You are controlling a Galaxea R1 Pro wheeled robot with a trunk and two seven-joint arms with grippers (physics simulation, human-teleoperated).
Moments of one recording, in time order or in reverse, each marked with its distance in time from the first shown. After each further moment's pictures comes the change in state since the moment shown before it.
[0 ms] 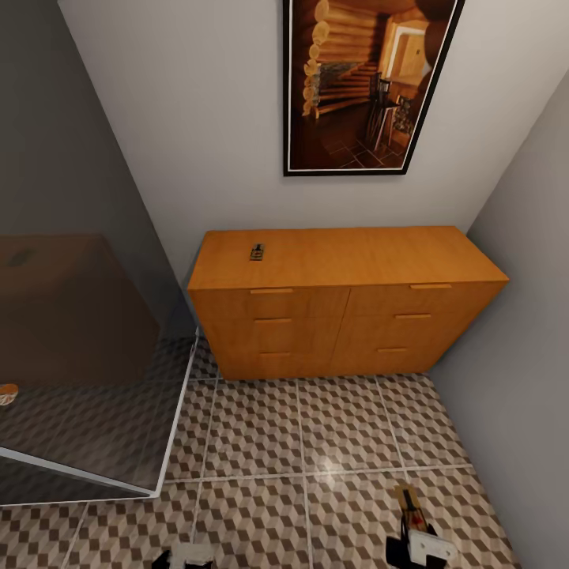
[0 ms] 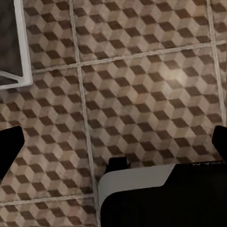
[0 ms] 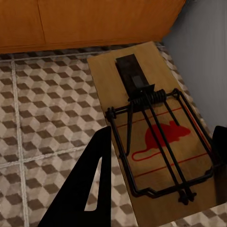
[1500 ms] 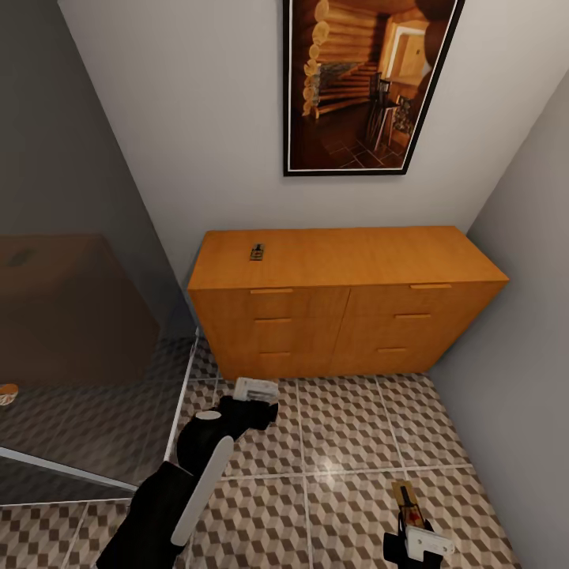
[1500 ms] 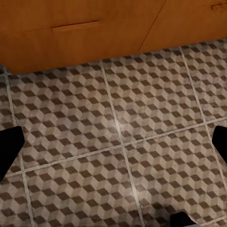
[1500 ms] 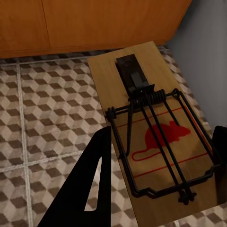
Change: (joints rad) left arm -0.064 -0.089 0.095 -1.364 -0.042 1.242 0.131; right arm 0.000 0.002 0.004 -0.019 0.002 0.006 0.005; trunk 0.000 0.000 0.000
